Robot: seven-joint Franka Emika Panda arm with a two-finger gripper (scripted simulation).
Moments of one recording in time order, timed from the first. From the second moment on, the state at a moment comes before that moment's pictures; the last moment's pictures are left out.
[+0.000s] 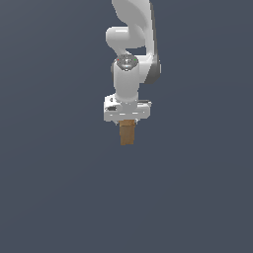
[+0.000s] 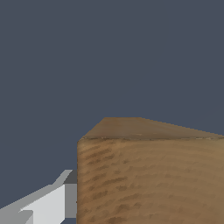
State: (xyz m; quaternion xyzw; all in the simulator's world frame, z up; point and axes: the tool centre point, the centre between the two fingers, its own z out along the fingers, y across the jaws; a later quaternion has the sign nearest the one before) arm -0.088 0.001 0.144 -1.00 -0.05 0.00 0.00
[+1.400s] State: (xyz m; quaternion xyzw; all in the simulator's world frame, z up) arm -0.086 -0.019 0.354 -1.00 -0.05 0.00 0.00
